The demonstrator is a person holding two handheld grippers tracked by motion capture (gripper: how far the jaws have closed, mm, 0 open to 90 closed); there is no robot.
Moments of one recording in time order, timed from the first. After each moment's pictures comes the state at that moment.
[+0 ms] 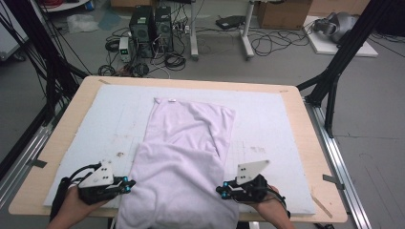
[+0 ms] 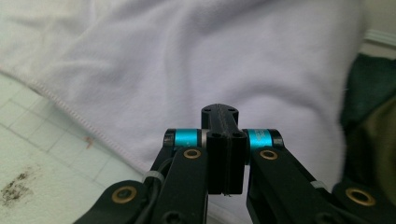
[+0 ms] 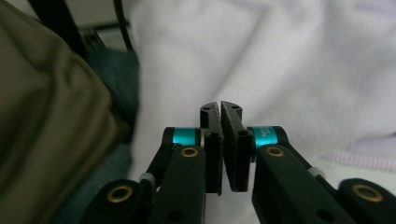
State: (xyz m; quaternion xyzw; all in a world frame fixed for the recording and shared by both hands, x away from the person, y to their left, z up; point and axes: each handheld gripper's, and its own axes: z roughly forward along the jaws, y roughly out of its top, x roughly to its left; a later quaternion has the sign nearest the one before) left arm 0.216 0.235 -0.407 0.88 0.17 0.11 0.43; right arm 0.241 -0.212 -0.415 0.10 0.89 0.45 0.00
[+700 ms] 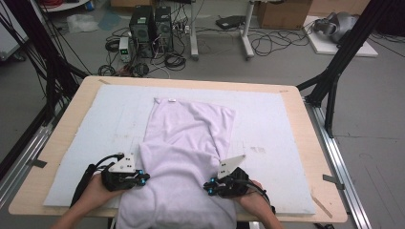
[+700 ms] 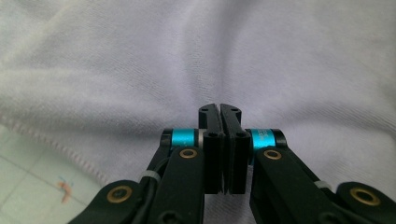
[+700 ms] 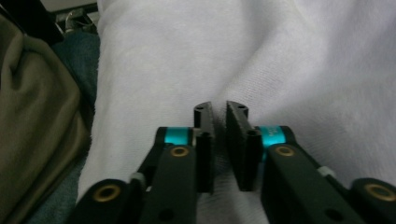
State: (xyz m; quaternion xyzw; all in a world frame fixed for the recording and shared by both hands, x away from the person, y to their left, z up) left arm 0.263 0.203 -0.437 0.90 0.17 0.08 0.38; right arm 0.268 -0.173 -0.444 0.11 0.91 0.40 -0.01
